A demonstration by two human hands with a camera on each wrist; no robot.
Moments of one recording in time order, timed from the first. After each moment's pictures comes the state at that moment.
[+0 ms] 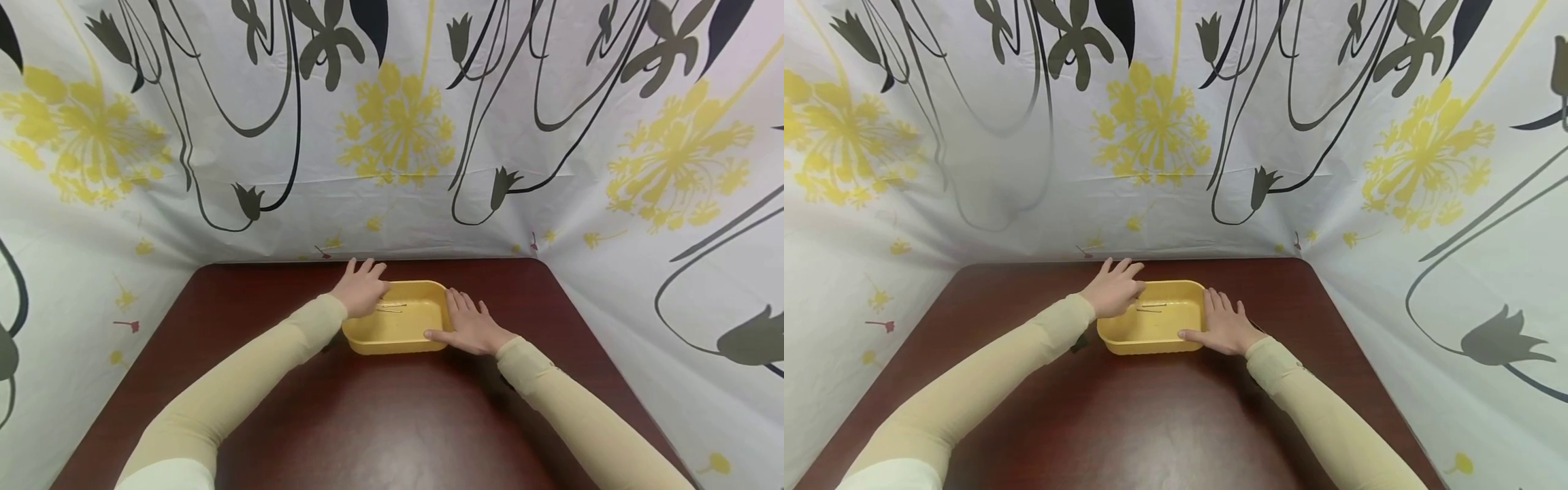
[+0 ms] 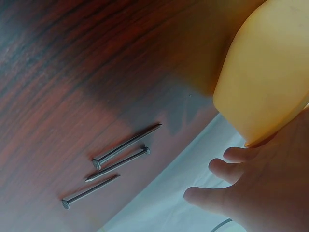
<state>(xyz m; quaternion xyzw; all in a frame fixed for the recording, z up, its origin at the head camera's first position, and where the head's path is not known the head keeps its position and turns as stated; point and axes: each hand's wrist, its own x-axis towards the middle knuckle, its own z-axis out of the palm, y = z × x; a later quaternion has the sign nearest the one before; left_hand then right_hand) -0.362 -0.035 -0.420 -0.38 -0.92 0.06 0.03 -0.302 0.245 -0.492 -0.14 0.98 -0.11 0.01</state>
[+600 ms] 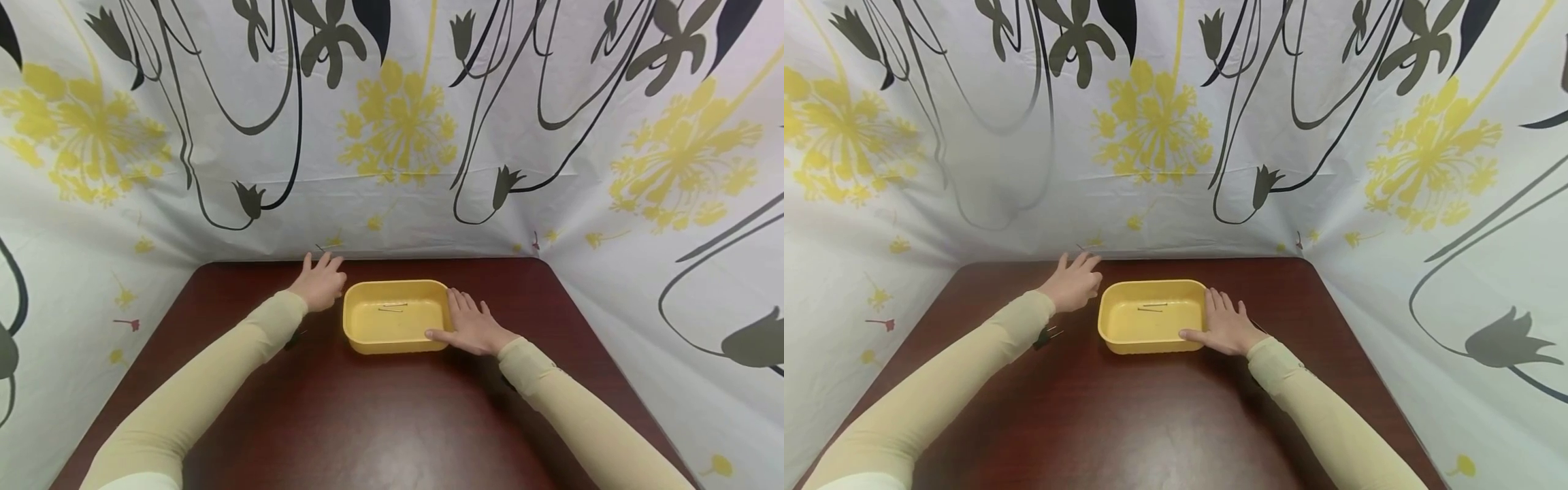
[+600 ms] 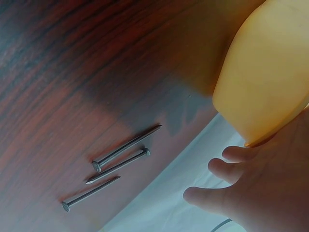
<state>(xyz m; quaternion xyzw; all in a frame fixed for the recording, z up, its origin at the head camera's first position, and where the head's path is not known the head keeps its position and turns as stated) -0.381 -0.110 -0.425 -0.31 -0.95 0.03 0.02 -0.303 0.245 -0.493 -0.14 0.98 -0.11 0.01</state>
